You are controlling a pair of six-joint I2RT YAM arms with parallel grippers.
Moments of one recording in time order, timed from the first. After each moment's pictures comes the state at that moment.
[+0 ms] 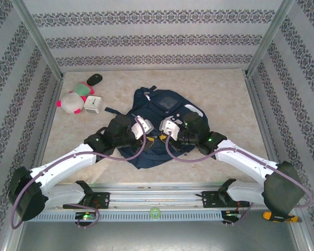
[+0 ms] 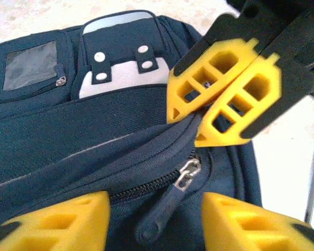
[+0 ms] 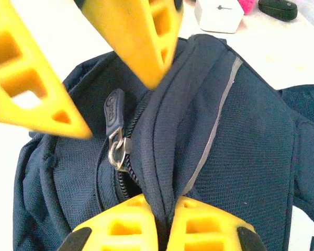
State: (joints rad) left arm -0.71 1.16 0.78 -0.22 0.24 0.15; right arm 0.67 1.19 0.72 -0.13 -0.43 -0.44
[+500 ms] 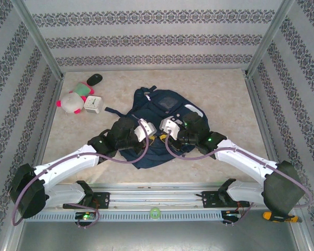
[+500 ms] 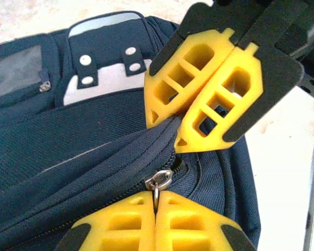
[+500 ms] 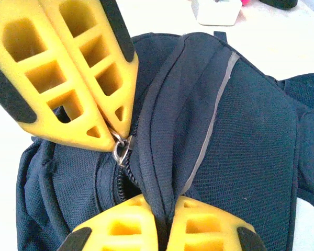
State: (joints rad) left arm -0.75 1.17 0.75 -0.16 0.22 0.16; right arm 0.67 1.20 0.72 -0.14 -0.43 -0.39
